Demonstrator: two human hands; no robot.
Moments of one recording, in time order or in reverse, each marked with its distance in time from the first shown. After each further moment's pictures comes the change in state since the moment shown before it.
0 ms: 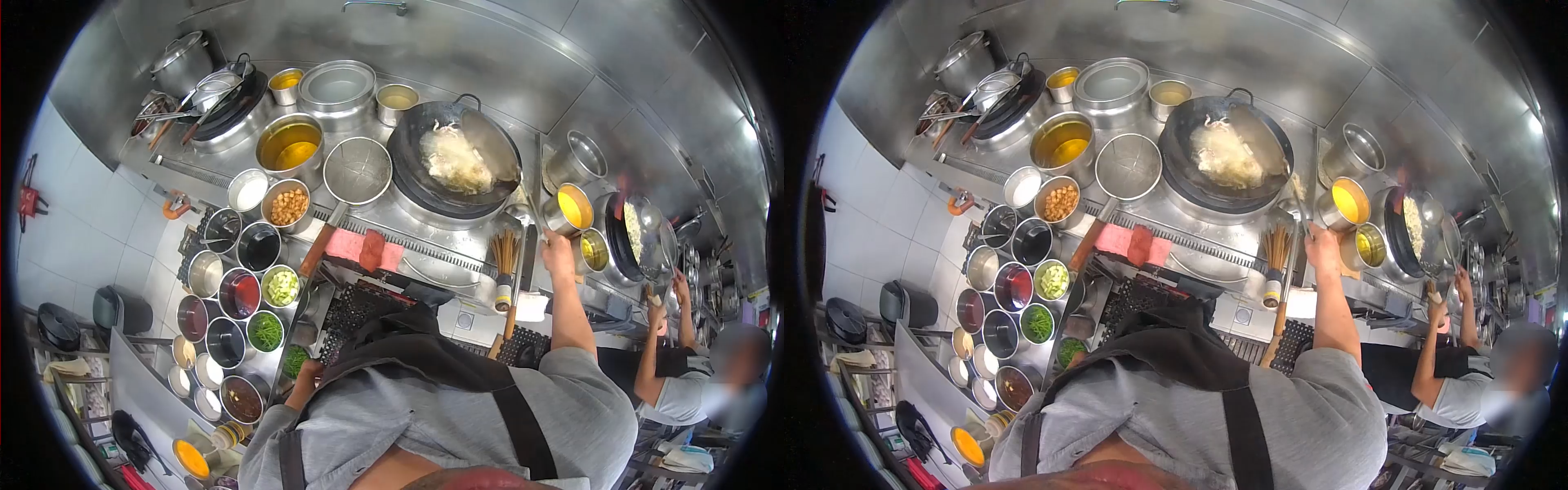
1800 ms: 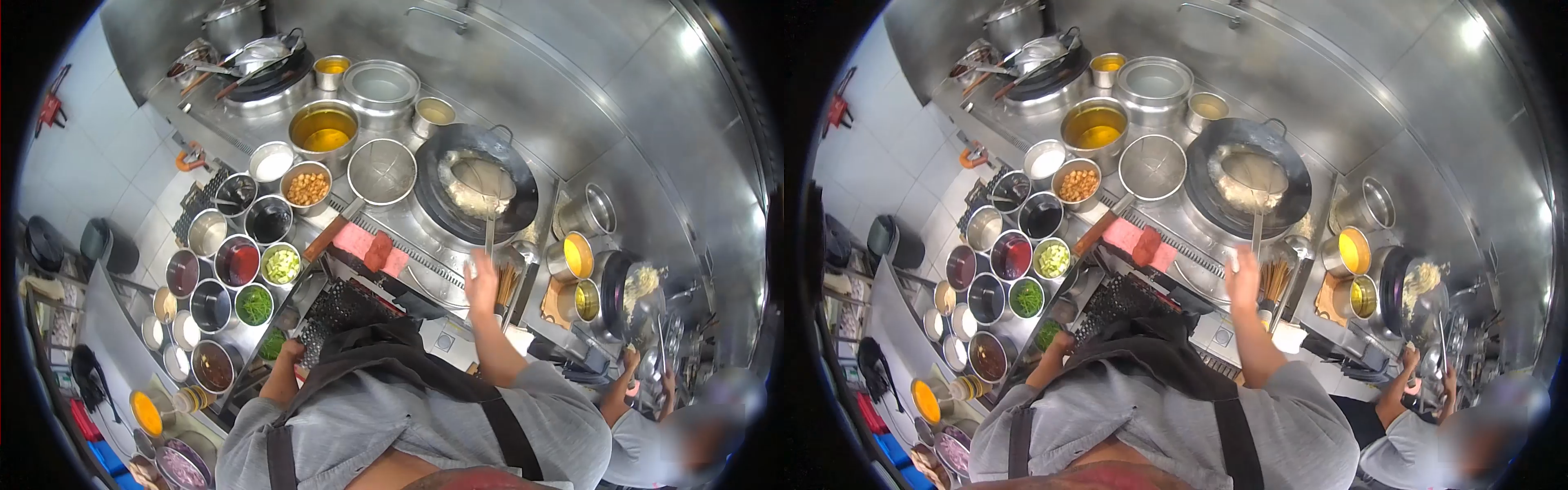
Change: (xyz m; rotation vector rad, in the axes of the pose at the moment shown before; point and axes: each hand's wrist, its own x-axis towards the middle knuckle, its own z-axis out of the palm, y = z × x) left_hand -0.033 0.034 -0.013 0.740 0.167 0.390; right_hand -0.047 -0.129 0.121 0.200 0.187 -0.422
